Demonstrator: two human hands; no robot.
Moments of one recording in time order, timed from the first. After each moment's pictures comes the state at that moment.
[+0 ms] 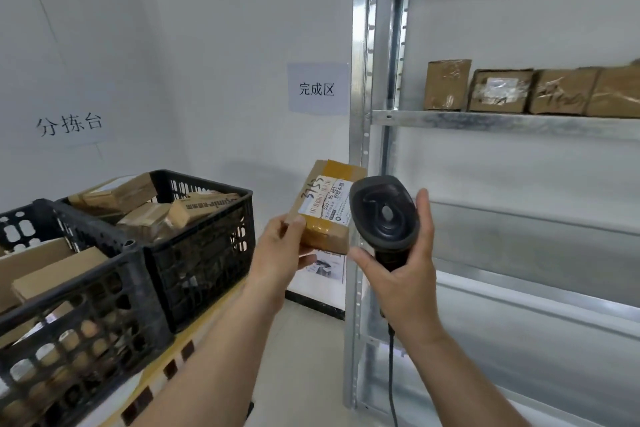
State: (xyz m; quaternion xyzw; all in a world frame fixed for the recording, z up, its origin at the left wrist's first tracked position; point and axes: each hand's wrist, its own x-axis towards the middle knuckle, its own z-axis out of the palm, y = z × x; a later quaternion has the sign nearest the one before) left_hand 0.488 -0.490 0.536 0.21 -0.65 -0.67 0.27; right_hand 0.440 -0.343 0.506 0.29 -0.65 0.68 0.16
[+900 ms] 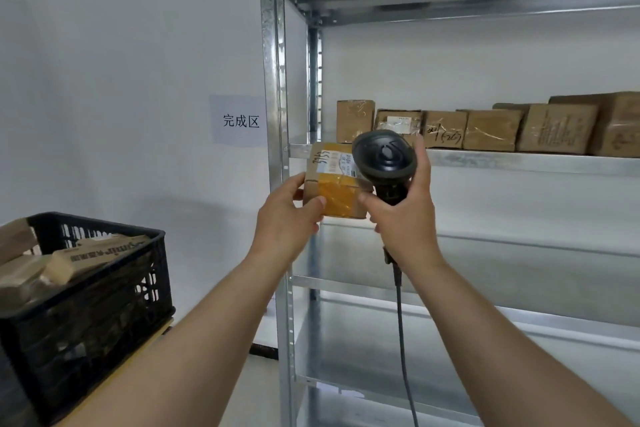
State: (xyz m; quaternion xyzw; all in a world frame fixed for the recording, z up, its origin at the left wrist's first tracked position) left_hand 0.405 -0.394 0.615 0.03 -0.75 -0.59 0.30; right_hand 0.354 -0.249 0.608 0.23 -0.70 0.63 0.26
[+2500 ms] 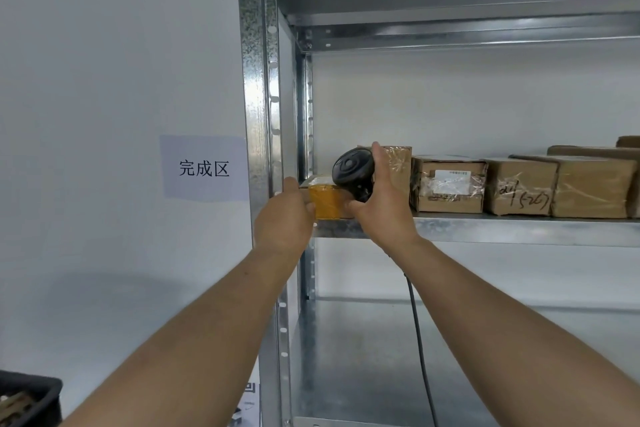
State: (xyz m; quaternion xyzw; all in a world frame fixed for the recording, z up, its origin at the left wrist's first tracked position) left_hand 0.093 -0.529 0.666 0.03 -0.91 -0.24 0.34; right_hand 0.079 -0.380 0.676 0.18 -0.84 0.43 0.28
